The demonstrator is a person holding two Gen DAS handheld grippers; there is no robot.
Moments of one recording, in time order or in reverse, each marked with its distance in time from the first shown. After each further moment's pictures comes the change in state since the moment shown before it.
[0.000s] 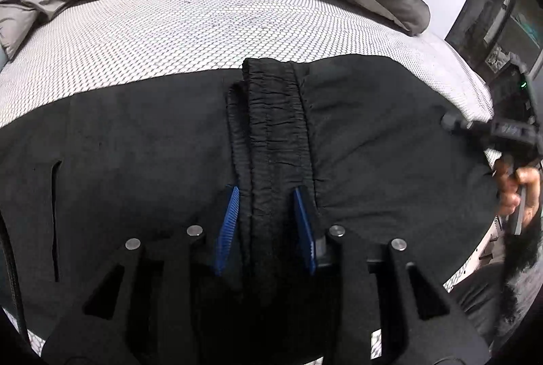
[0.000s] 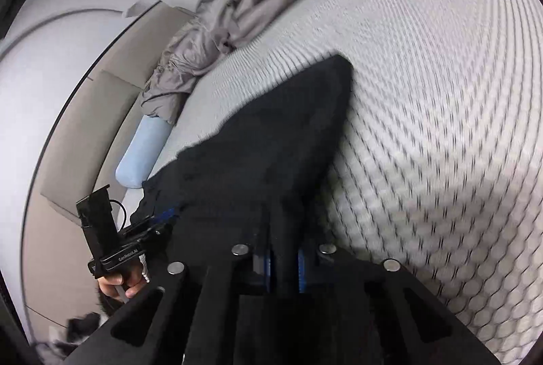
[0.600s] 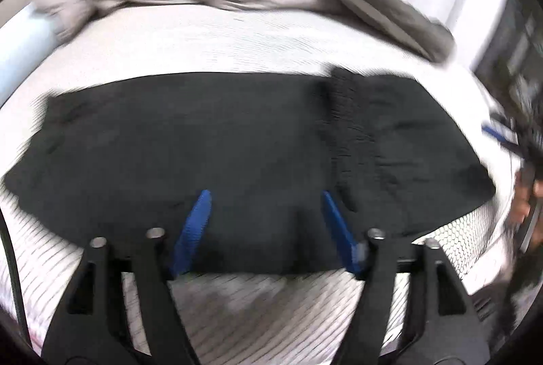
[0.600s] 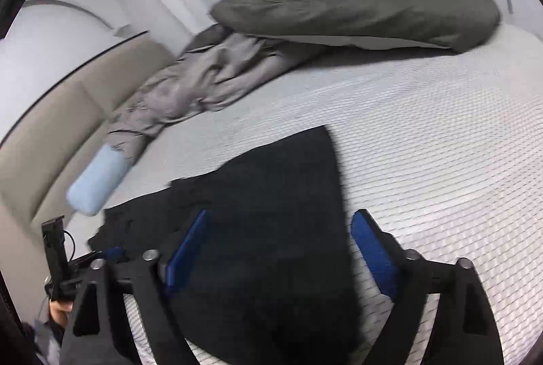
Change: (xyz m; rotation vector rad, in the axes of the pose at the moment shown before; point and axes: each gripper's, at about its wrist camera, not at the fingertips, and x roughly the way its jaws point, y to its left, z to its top) left arm -0.073 0.023 -0.039 -0.168 -0.121 0.149; right arm -0.071 0.041 -0.021 -0.138 -0.255 -0.253
